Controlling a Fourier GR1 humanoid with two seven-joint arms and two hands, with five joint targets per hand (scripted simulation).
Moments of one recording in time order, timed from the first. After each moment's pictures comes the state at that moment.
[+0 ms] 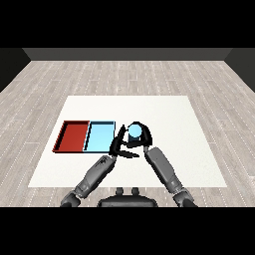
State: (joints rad) left arm -0.41 0.00 -0.52 -1.11 0.34 0.35 -0.41; right arm -0.47 0.00 0.32 -1.26 -0.18 -0.27 -0.26
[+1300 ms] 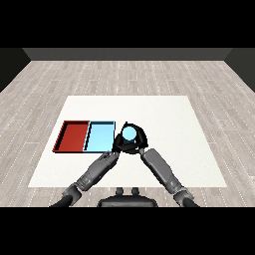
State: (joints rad) left arm -0.54 0.01 -0.60 -1.00 0.44 0.43 -0.40; right arm -0.49 -0.01 0.43 -1.28 -0.22 -0.33 -0.26
